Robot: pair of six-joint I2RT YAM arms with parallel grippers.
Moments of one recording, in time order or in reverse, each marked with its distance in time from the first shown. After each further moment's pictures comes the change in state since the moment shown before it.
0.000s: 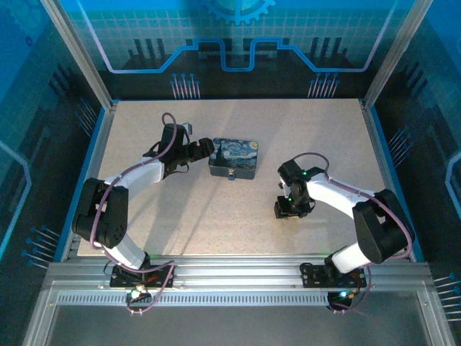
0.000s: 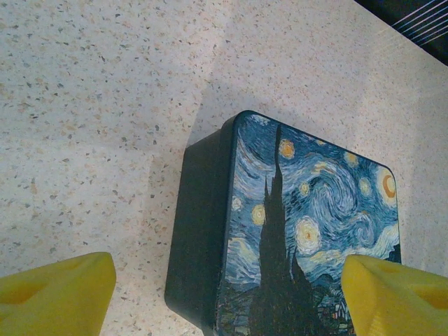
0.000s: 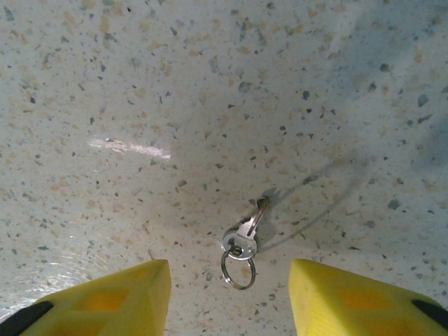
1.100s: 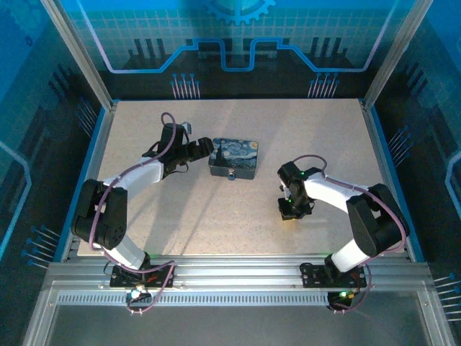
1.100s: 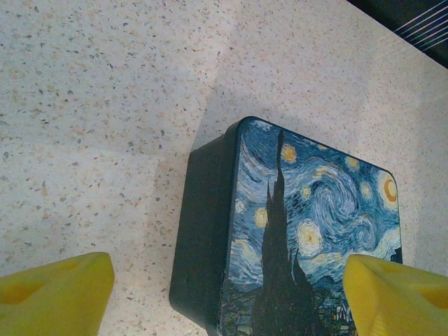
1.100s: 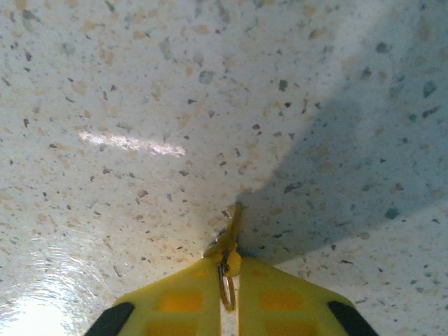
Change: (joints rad) left arm 0.001 -0.013 0.000 -0.008 -0.014 0.003; right arm -0.013 0.053 -0.010 0.006 0.008 -0.001
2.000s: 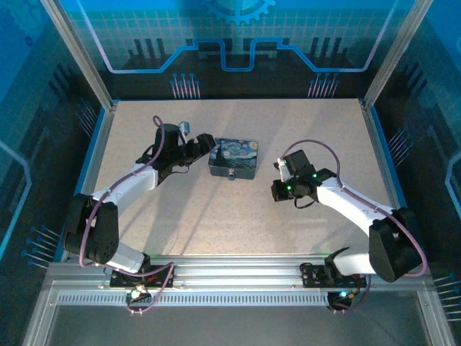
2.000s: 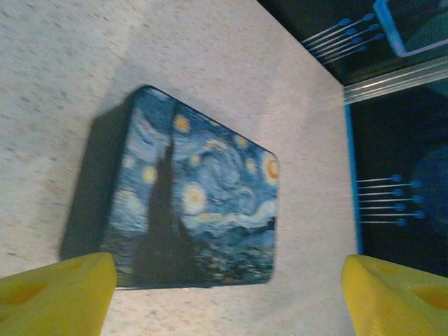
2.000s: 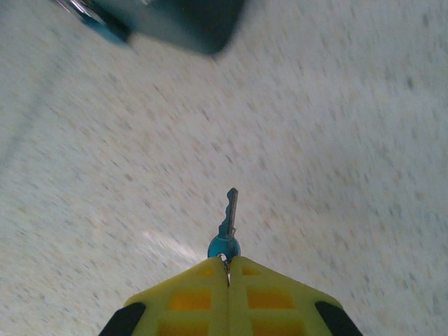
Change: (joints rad) left arm -0.023 -0.126 -0.057 0.076 0.181 -0.258; right arm -0.002 -0.217 0.006 0.325 -0.089 -0.070
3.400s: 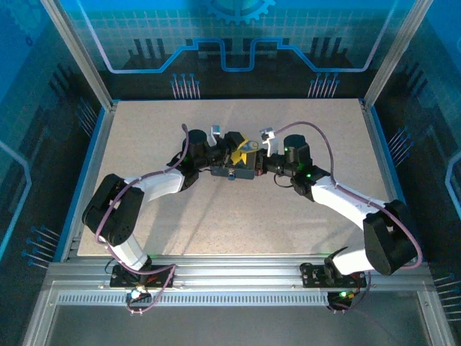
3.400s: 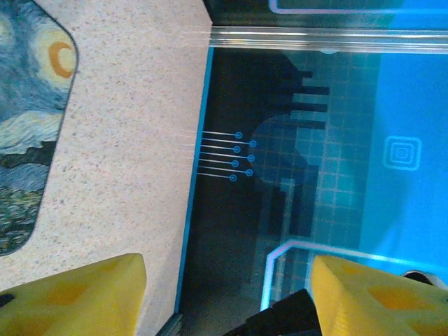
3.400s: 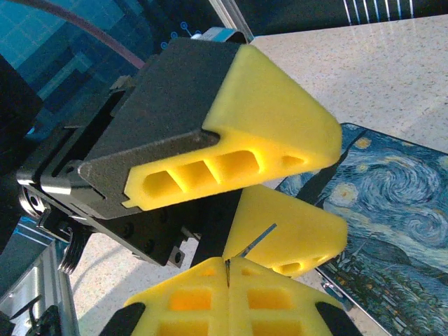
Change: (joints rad) left arm -0.209 0.198 0.001 0.541 0.114 -0.612; right arm 0.038 0.064 0.002 0.752 -0.284 0.109
